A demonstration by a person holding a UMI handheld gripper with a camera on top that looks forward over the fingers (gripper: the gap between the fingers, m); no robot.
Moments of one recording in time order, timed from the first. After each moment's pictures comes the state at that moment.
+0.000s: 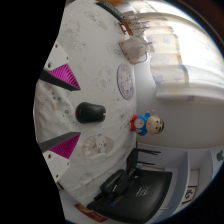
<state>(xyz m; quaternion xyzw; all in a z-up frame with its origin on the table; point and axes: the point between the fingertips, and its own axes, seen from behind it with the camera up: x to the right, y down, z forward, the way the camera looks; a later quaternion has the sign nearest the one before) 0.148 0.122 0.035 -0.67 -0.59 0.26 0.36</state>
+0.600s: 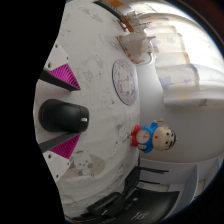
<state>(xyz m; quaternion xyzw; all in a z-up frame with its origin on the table) 0.027 0.132 -0.016 -0.65 -0.63 0.29 0.30</state>
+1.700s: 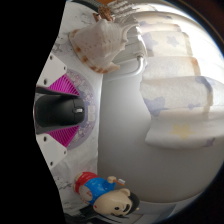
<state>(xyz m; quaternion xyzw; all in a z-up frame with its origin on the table) -0.242 0.000 0.015 -0.60 -0.67 0.31 0.30</state>
